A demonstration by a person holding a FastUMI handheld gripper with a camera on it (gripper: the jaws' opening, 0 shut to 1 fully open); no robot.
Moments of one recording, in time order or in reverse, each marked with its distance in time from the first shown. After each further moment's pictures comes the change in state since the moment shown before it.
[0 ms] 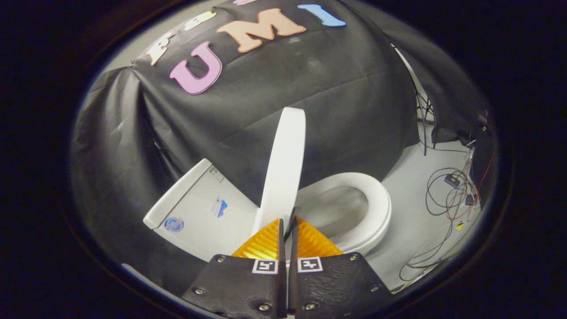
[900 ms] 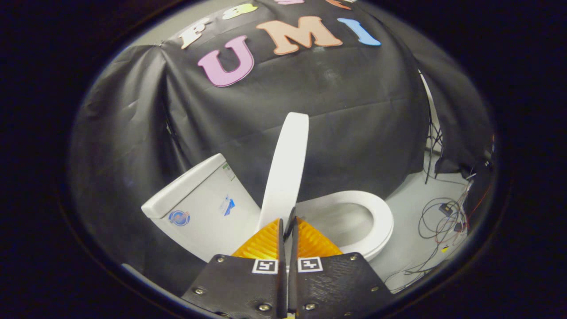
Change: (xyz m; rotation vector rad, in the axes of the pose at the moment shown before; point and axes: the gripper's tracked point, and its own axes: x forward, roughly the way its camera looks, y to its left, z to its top) arm -0.004 0.053 0.006 -0.197 -0.072 -0.014
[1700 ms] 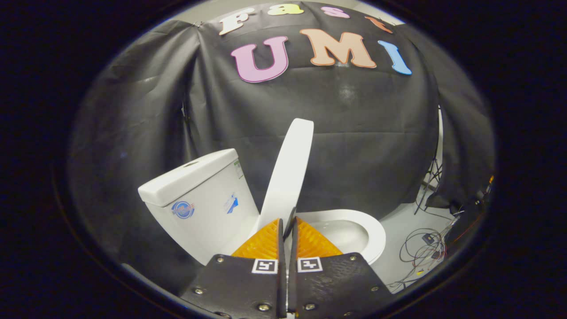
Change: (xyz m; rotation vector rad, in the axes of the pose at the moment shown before) arm 0.001 0.053 0.005 -0.200 -0.067 -0.011
